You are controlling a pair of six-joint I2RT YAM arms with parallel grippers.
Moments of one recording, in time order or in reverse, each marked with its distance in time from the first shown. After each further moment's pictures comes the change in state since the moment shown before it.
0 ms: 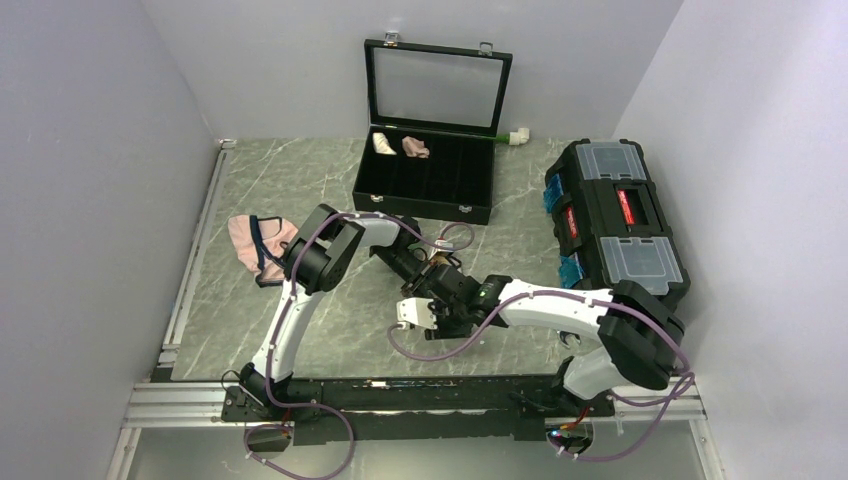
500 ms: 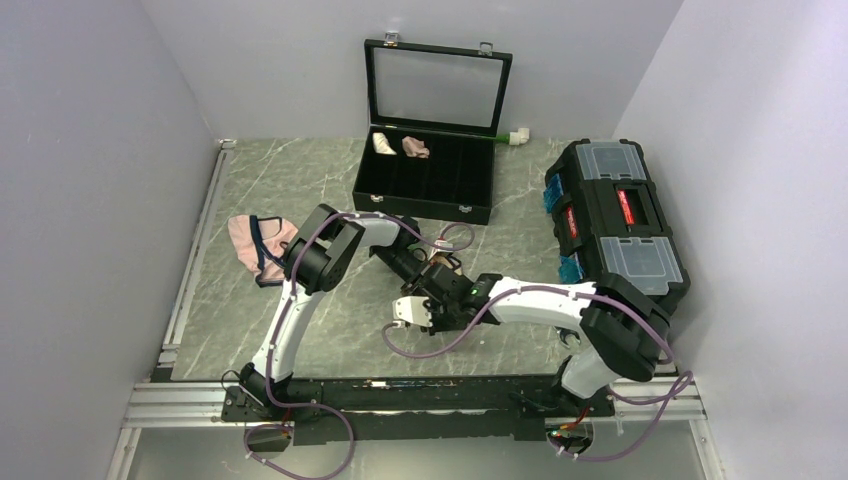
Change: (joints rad) left arm 0.000 0.002 0.001 -0.016 0.000 0.023; right arm -0.002 0.081 0.015 0.058 0.043 -0.029
